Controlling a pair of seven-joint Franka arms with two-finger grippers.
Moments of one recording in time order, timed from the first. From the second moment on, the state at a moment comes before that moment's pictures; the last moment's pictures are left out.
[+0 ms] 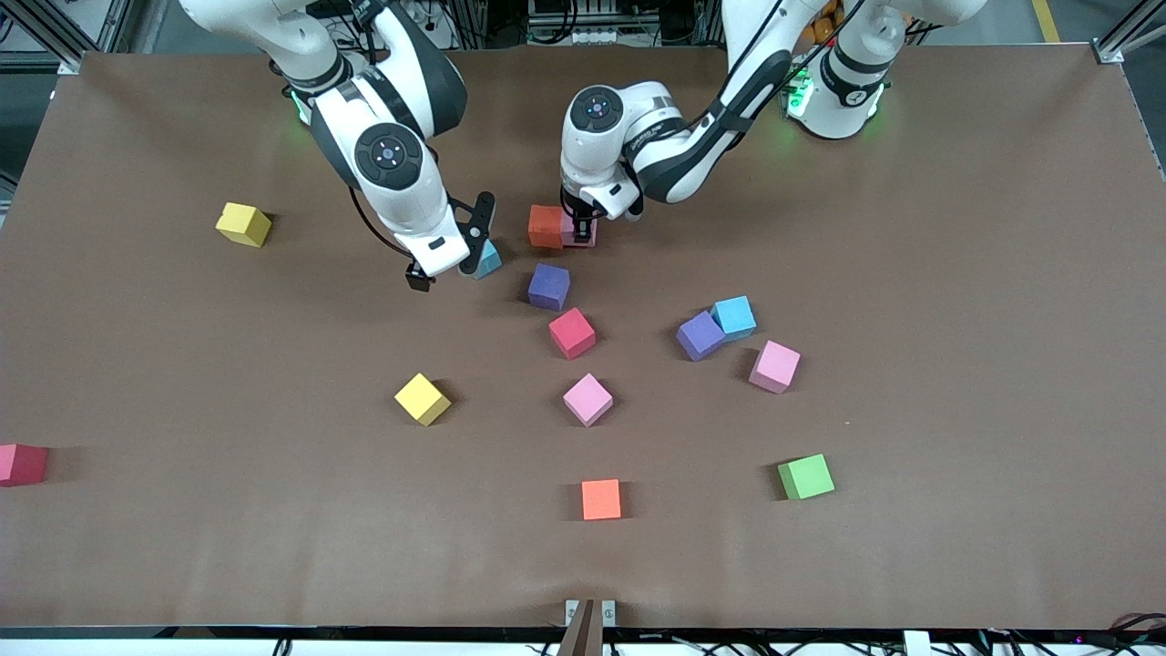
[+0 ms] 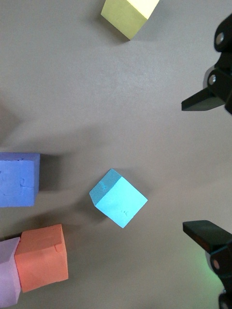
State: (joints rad) left arm -0.58 0.53 -0.47 -2.01 0.19 2.54 -2.73; right arm 0.51 0.14 0.08 -2.05 -0.02 1.99 -0.75
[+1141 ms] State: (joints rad) left arm -0.59 0.56 -0.47 -1.99 0.19 2.54 -2.73; right arm 0.50 0.18 0.06 -2.05 -0.03 2.04 -0.75
